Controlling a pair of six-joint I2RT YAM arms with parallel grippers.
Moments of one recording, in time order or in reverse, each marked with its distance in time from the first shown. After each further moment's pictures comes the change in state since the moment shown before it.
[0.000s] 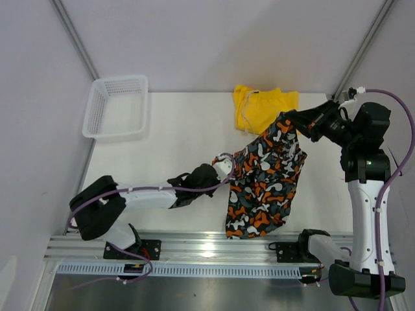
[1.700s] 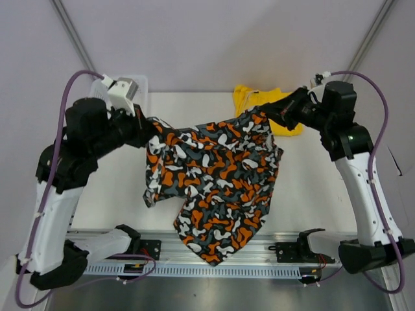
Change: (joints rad) left arm 0.422 -0.475 1.047 -1.226 0.258 -0.248; right arm 0.264 0.177 0.193 -0.117 0.208 0.006
